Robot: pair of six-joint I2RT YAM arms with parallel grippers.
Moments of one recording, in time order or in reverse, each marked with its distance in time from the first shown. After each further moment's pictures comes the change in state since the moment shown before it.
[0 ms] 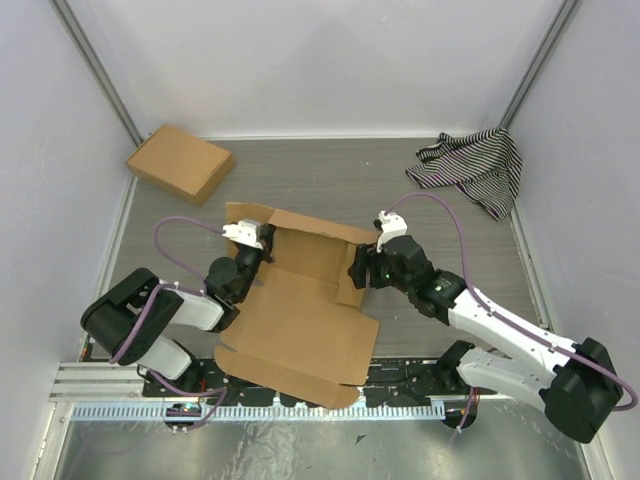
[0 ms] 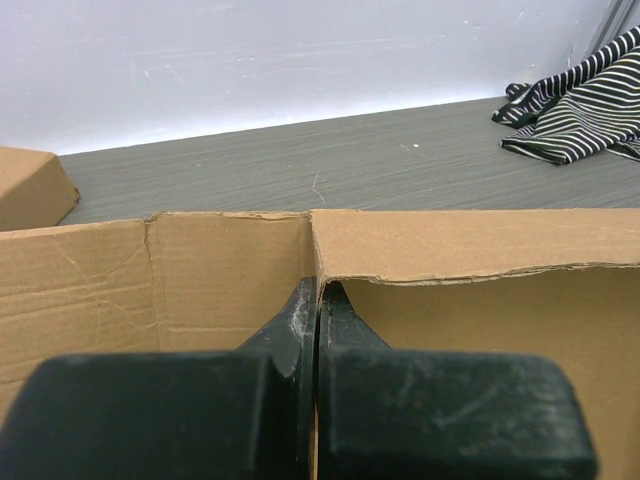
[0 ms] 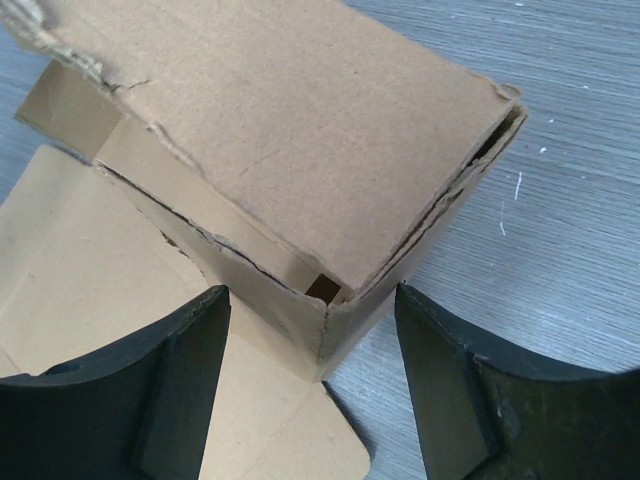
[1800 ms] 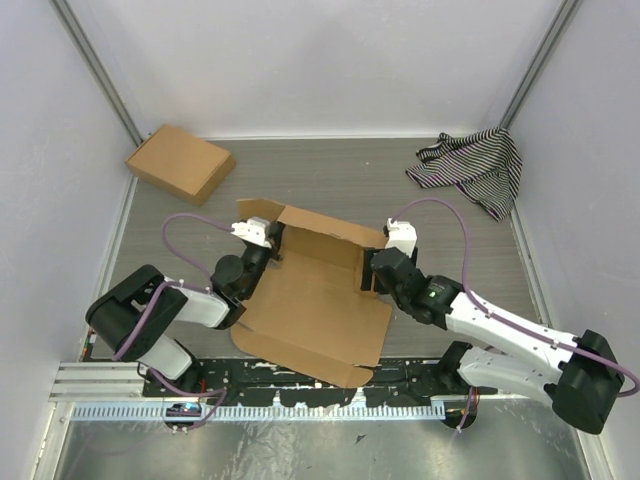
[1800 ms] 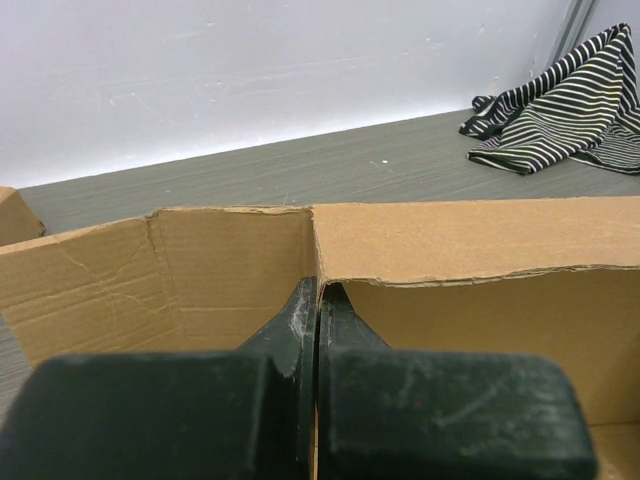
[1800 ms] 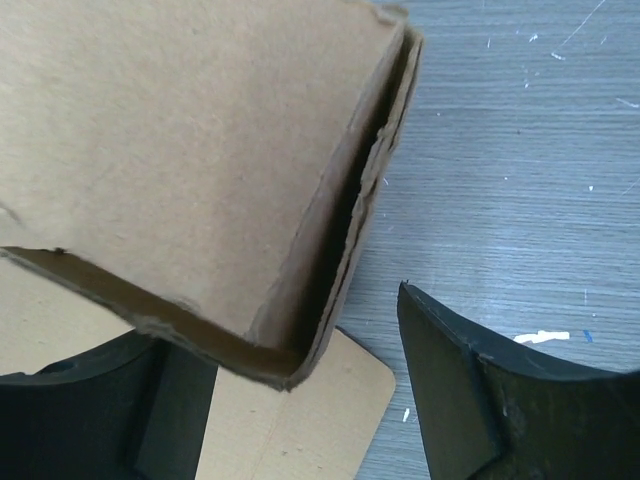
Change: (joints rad) left arm -0.040 0.028 0.053 0.005 0.013 0.026; right arm 0.137 0.018 0.040 -0.191 0.421 0.192
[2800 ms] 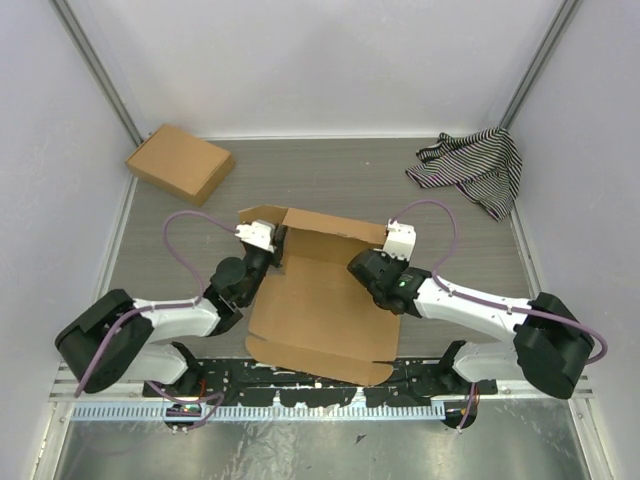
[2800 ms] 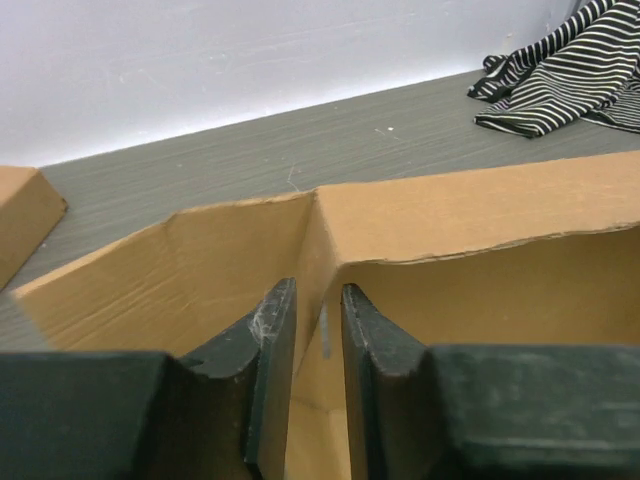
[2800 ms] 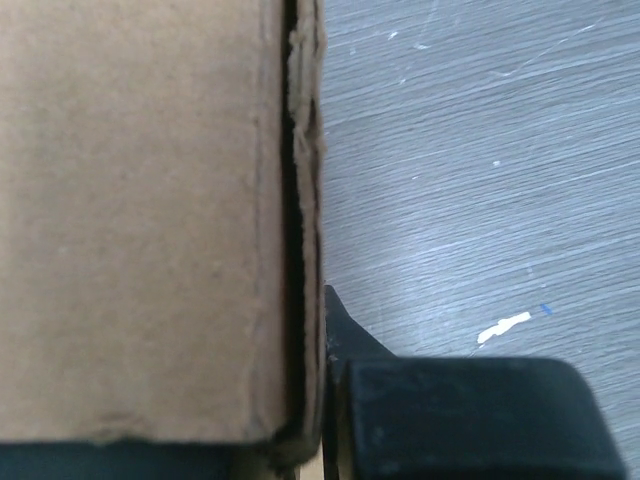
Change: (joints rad) left arm -0.085 -0.198 0.003 -0.275 -0.100 0.040; right arm 0.027 0.257 0.035 -0.030 0.303 0.273
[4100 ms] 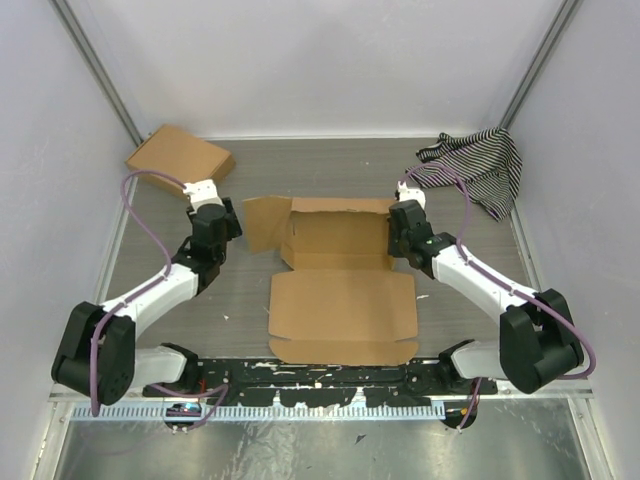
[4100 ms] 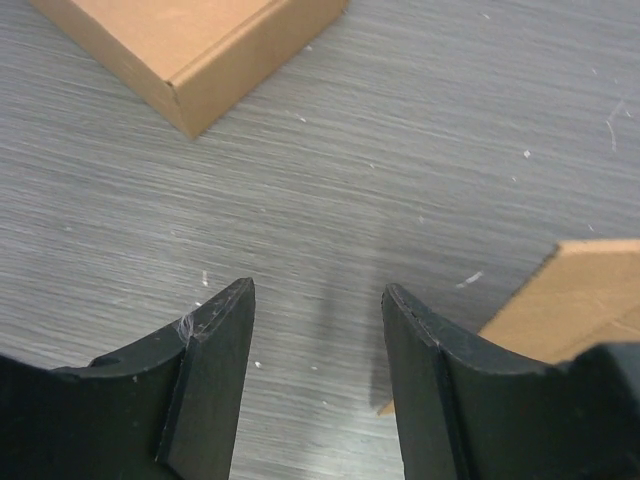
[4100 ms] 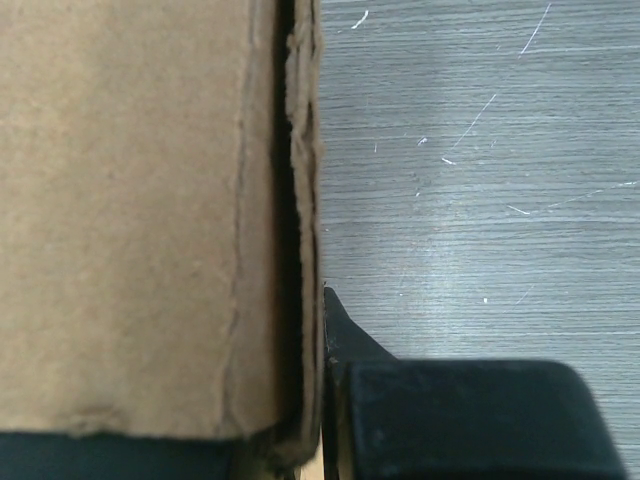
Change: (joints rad) left arm 0.407 -0.083 0.282 -0.890 -0.090 -0.374; right arm -0.441 0.077 0.130 0.133 -0.534 -0.537
